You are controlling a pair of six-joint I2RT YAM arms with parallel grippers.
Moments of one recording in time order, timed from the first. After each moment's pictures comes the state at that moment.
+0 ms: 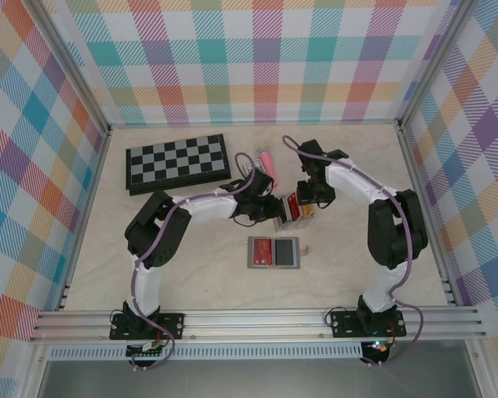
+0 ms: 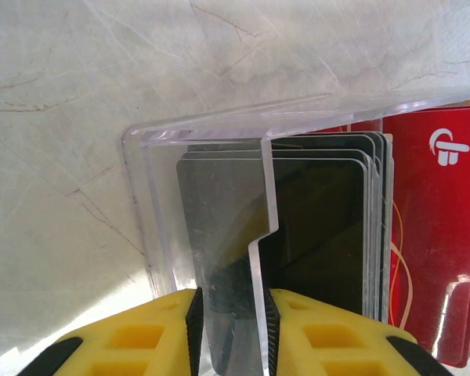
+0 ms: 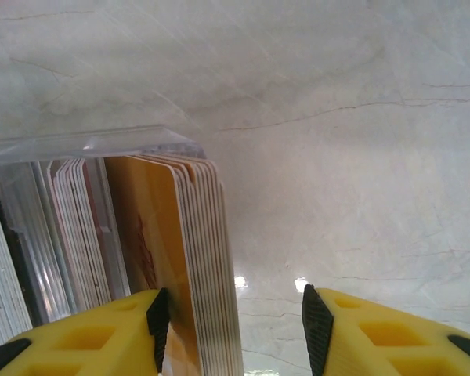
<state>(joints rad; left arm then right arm) -0.73 2.02 1.33 -0.26 0.25 -0.89 0.40 1.82 1.41 -0.95 0.10 0.29</state>
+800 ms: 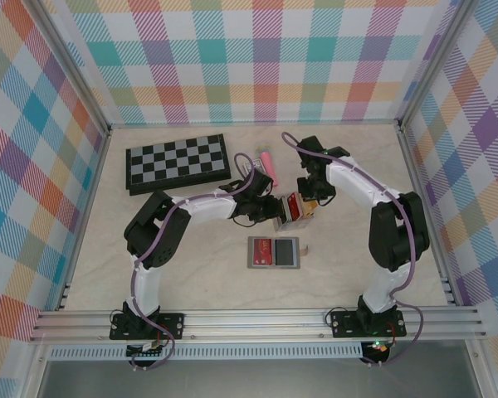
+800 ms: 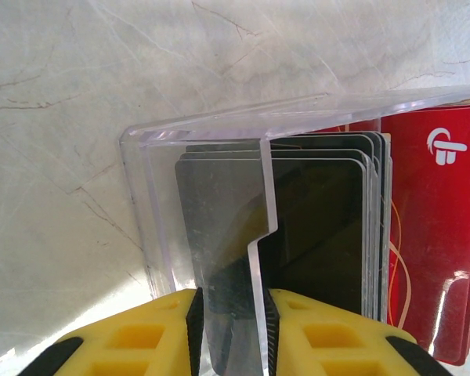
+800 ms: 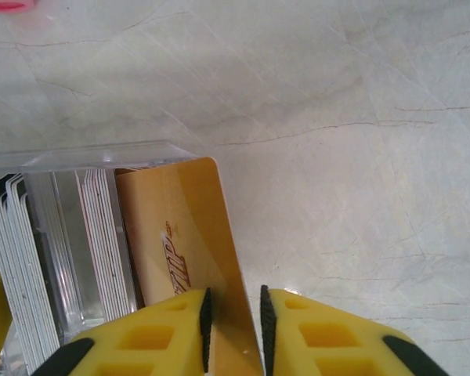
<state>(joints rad) -0.73 2.01 1.32 -0.24 0.25 -0.89 0.41 1.80 1.44 -0.98 0.12 0.28</state>
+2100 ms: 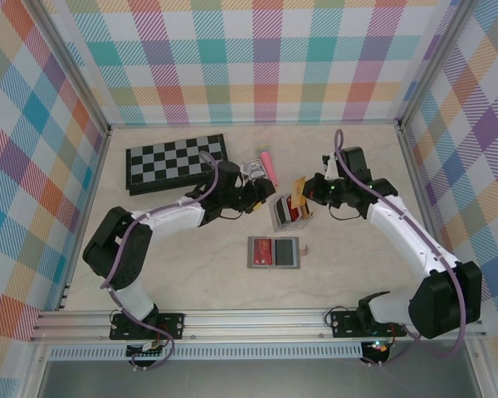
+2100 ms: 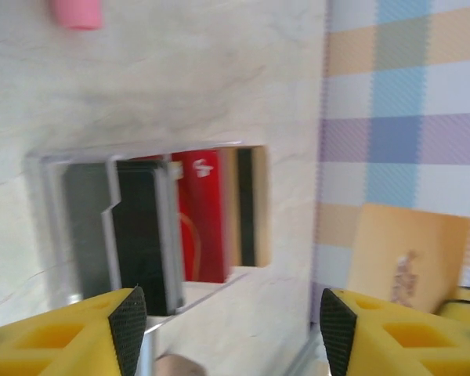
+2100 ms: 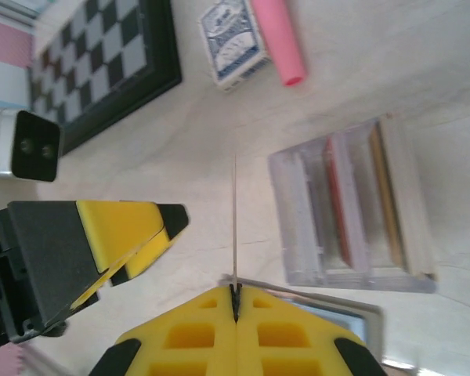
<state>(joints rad) -0.62 1.71 1.03 0.17 0.45 -1.13 0.32 1.28 1.06 -0.59 -0.39 0.64</state>
